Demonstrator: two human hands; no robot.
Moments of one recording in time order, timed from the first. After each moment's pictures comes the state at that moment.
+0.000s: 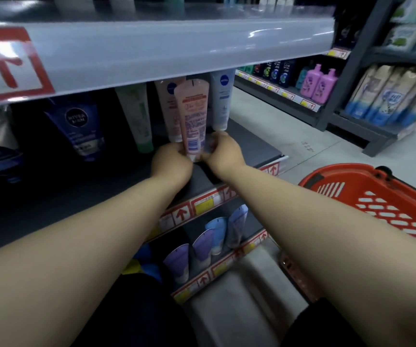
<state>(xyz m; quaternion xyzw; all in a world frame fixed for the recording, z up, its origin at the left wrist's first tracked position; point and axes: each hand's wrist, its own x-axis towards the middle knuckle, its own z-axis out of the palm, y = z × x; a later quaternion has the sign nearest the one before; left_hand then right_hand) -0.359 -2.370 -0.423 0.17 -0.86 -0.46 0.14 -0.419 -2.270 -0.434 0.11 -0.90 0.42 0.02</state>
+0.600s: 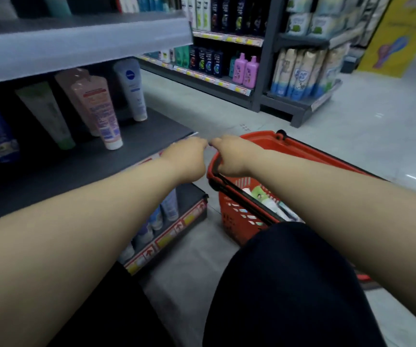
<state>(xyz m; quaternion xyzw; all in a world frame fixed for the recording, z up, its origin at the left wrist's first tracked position) -0.301 -2.191 -0.385 -0.16 -0.98 -0.11 -0.02 -0.318 -2.057 -0.394 0.17 -0.98 0.03 -0.02</state>
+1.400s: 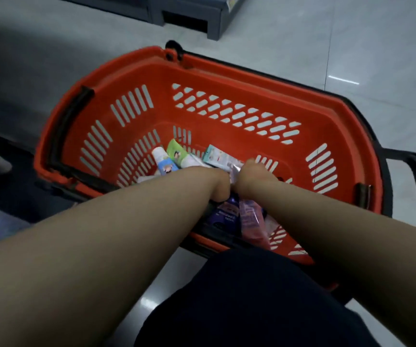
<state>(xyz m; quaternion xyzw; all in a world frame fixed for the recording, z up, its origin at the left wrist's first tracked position) -0.361 -1.916 -0.594 -0.36 -0.85 0.05 -0.39 -0.315 -1.826 -0.620 -0.29 -0.92 0.12 -0.24</state>
